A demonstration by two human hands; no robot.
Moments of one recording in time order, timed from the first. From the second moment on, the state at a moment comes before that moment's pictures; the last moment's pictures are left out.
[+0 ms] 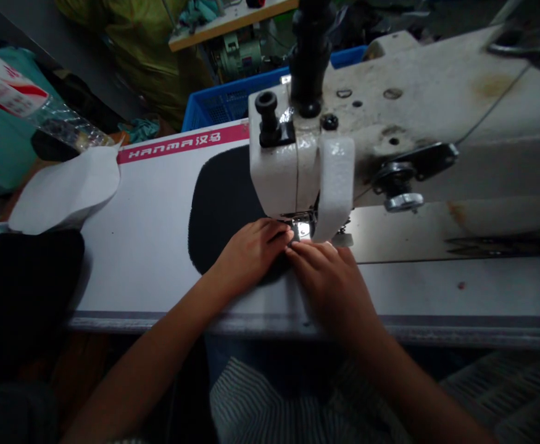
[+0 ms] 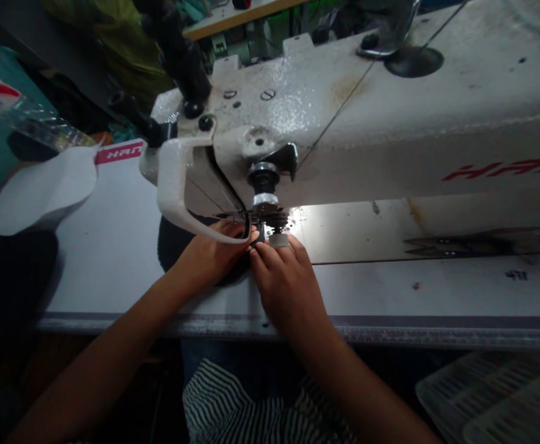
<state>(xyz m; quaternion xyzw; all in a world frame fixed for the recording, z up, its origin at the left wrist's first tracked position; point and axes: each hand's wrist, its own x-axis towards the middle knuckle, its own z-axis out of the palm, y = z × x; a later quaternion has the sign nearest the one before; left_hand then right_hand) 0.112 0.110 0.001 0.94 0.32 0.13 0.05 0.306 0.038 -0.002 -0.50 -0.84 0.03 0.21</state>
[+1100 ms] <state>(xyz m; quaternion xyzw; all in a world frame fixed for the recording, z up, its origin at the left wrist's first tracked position) 0.125 0.103 0.017 0.94 0.34 0.03 -0.09 0.324 0.057 -0.015 -0.57 -0.79 0.04 0.20</state>
